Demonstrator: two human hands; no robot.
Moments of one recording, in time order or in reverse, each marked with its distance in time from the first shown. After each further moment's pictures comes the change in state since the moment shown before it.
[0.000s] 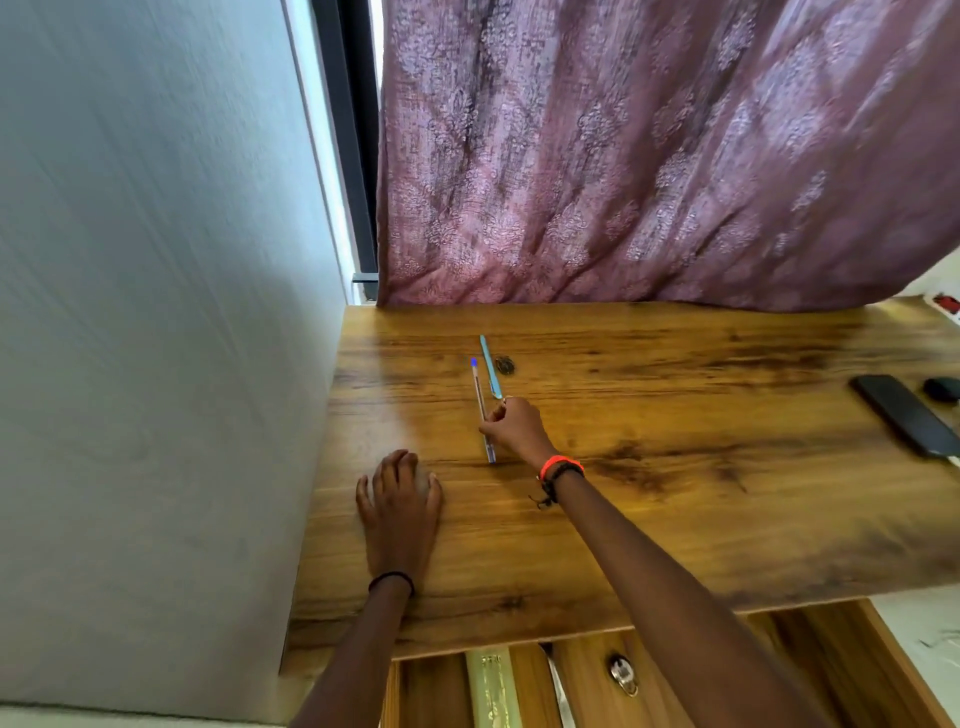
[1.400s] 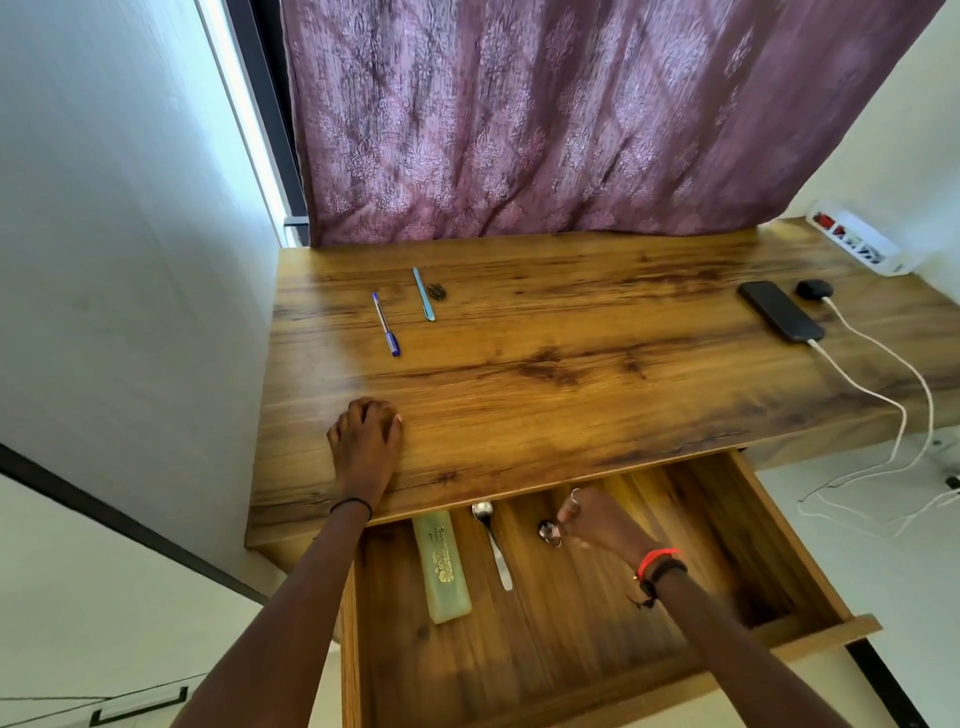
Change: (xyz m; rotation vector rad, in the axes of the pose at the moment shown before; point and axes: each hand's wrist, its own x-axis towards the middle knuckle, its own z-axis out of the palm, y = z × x) left_hand -0.050 0.012 -0.008 -0.169 -0.102 0.102; right_hand -0.229 0.197 -0.048 -0.082 -0.204 0.324
